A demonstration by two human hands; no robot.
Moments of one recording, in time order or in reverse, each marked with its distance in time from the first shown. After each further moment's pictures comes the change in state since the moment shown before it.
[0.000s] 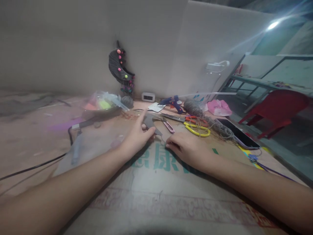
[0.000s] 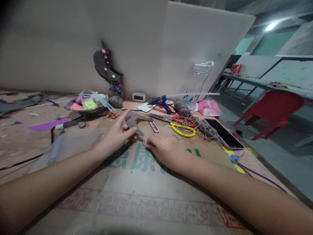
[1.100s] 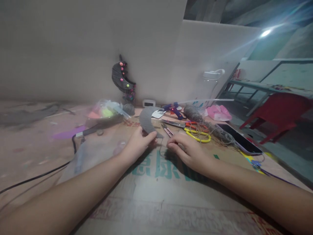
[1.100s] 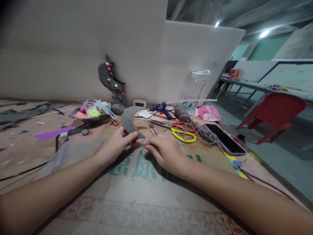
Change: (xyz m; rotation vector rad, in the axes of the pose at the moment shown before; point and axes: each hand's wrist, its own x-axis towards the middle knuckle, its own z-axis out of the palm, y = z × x) left_hand 0.006 -0.001 0.002 -0.109 0.024 -0.014; right_hand 0.007 -0.003 -0.005 0.305 0.101 0.027
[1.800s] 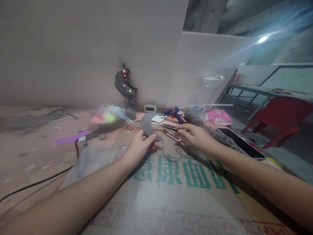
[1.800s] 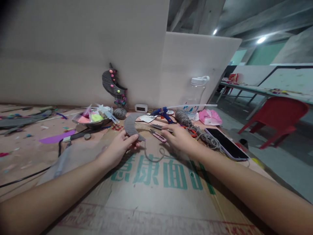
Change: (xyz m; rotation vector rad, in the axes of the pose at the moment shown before) left_hand -0.001 0.004 0.002 -0.141 0.007 -0.099; right_hand 0.027 0.063 -0.027 -0.065 0.025 0.305
